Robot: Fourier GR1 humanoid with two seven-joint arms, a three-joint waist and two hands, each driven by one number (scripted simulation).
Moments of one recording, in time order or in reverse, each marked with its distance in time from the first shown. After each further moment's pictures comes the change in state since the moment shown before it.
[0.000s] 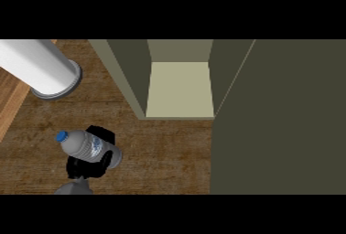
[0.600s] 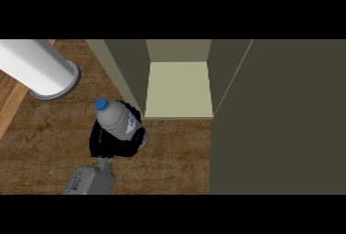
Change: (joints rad) left arm -0.109 -0.023 -0.264 -0.242 -0.010 0.389 0.093; right arm -0.012 0.004 0.026 0.022 0.006 -0.007 -0.016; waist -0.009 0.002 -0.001
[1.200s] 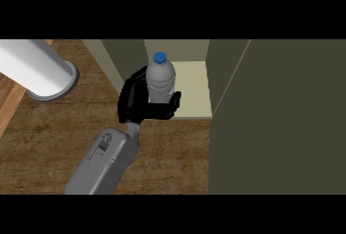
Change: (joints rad) left arm -0.352 -0.001 -0.107 0.166 -0.064 0.308 0.036; right arm -0.040 -0.011 -0.023 0.041 -0.028 -0.003 0.002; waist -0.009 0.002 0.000
